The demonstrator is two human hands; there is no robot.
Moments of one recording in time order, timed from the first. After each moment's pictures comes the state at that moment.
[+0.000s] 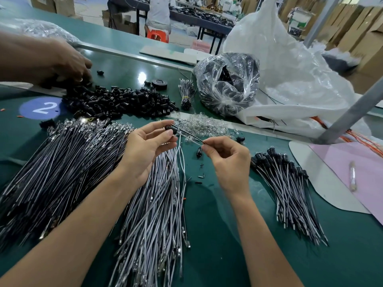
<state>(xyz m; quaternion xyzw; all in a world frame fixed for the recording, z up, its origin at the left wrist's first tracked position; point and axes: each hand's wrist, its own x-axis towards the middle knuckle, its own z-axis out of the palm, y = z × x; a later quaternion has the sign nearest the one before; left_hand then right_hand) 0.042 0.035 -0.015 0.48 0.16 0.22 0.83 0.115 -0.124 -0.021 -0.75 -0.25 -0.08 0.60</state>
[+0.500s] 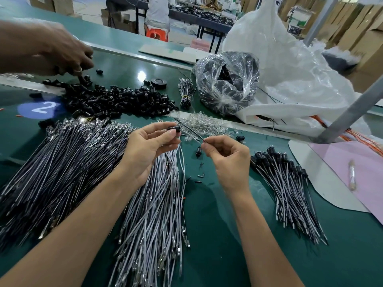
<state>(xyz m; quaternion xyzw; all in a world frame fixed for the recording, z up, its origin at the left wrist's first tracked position) 0.042 0.035 -0.018 0.49 0.14 0.20 0.84 0.116 -0.125 -0.021 -0.74 -0.23 -0.06 0.62</state>
